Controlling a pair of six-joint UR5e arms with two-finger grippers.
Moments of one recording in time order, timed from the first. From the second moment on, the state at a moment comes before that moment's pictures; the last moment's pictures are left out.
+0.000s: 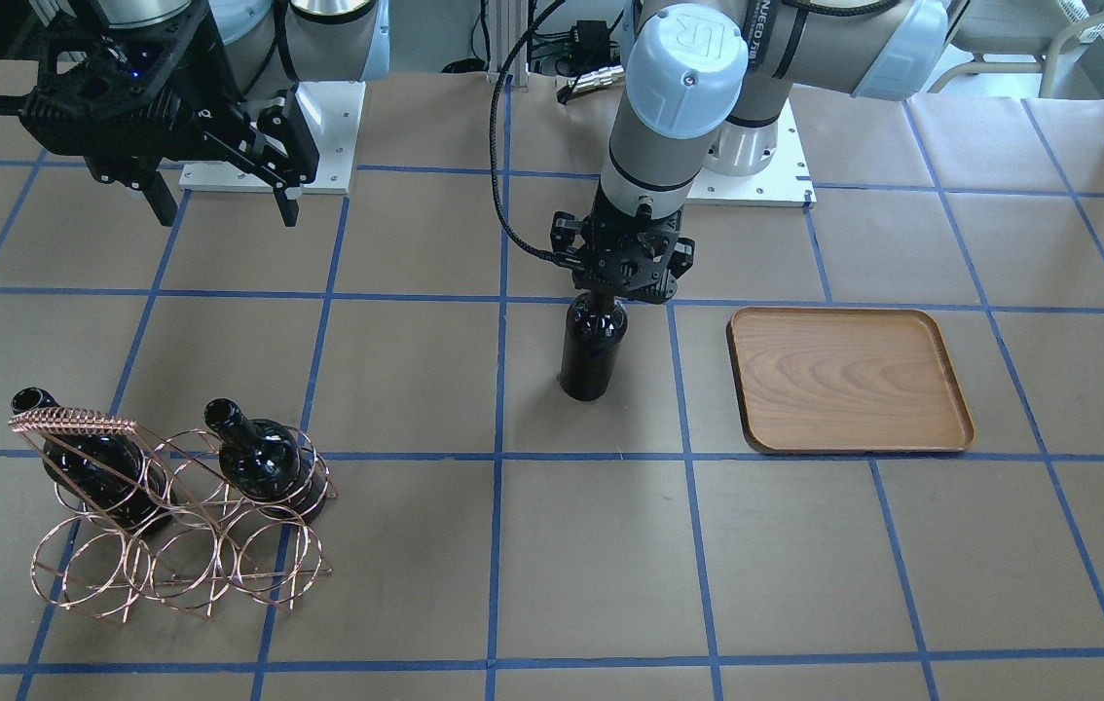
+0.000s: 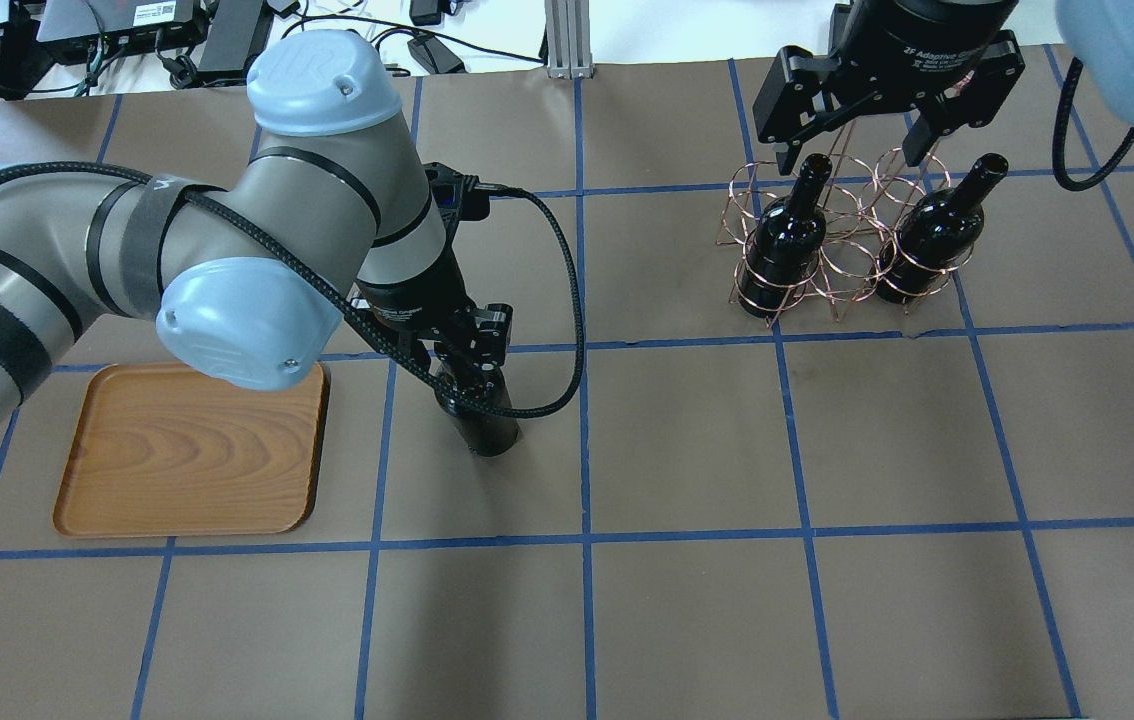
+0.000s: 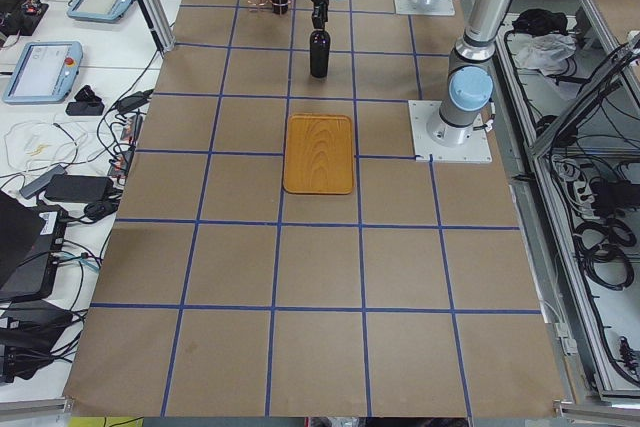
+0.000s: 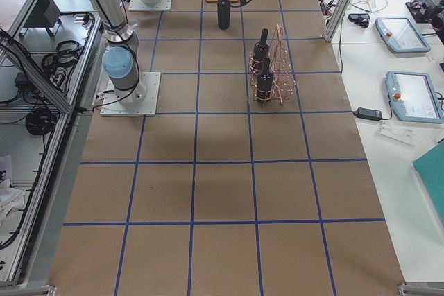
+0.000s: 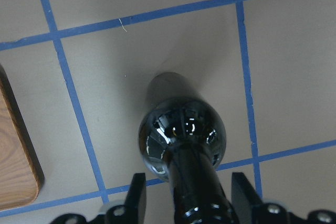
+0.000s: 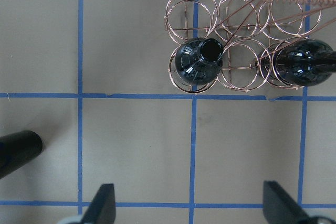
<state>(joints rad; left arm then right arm) -1.81 -1.65 -1.77 -1.39 1.50 -0.05 1.64 -1.56 1.44 -1.55 -1.58 0.05</state>
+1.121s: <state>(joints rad) -1.65 -1.62 -1.60 -1.53 1.60 0.08 1.64 -1.56 1.45 -1.55 -1.58 0.05</state>
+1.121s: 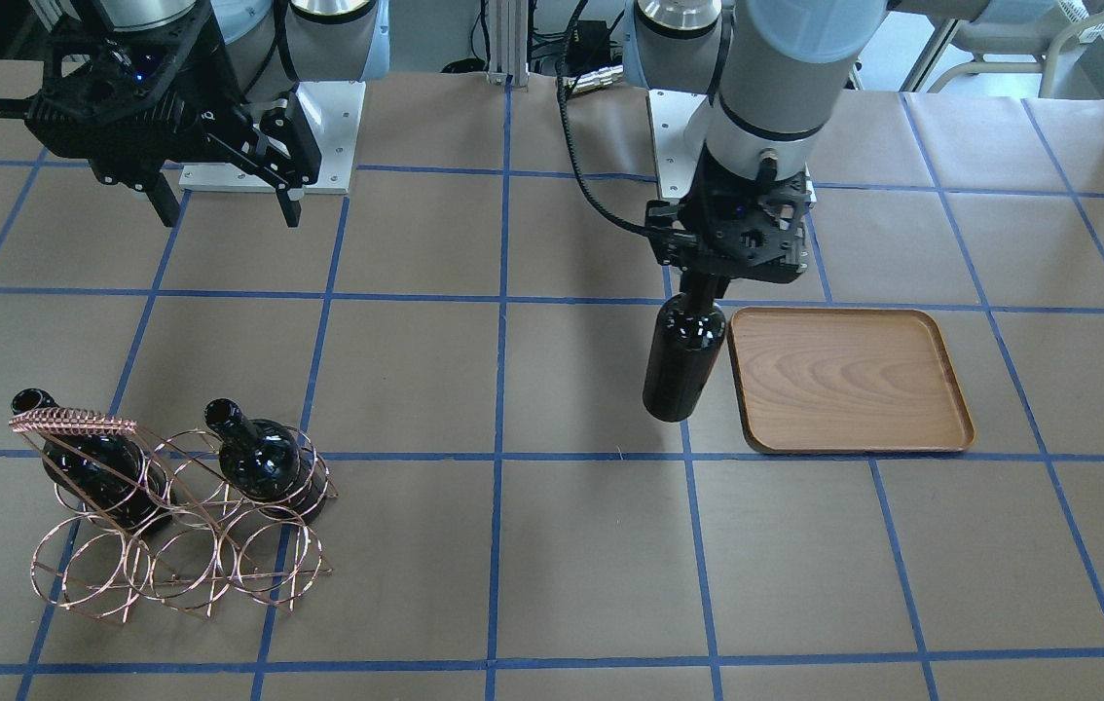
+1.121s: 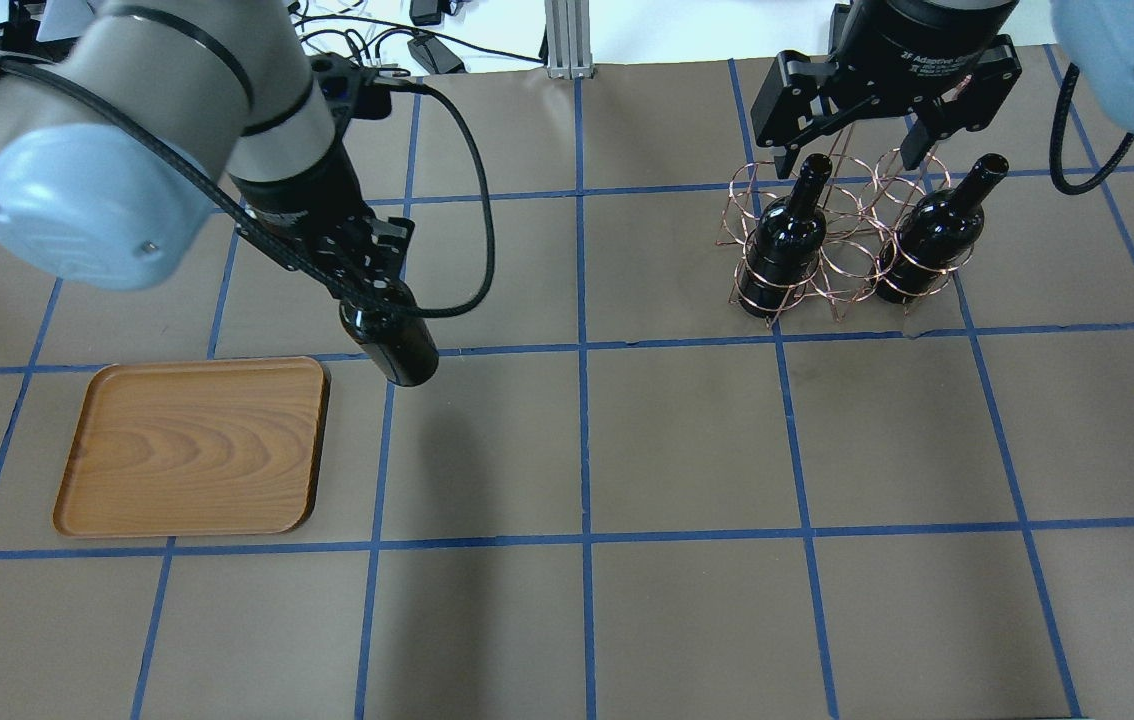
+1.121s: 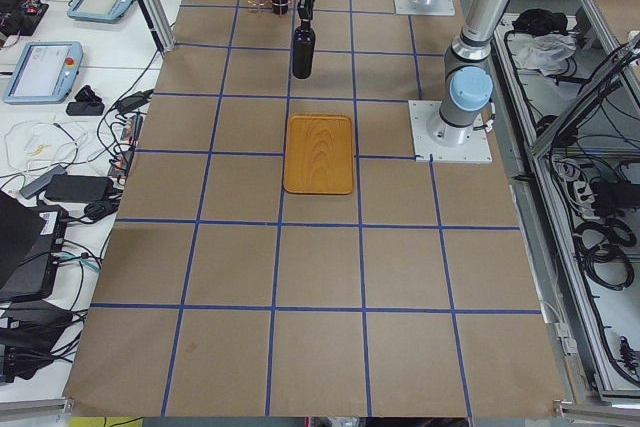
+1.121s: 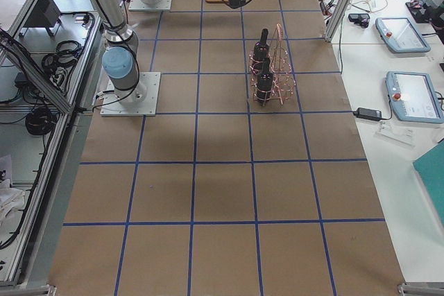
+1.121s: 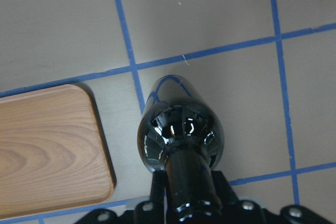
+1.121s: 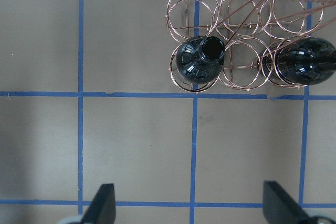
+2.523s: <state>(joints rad) -1.04 -1.53 -1.81 -1.53 1.61 0.67 1.65 -1.56 1.45 -1.56 -1.57 0.04</state>
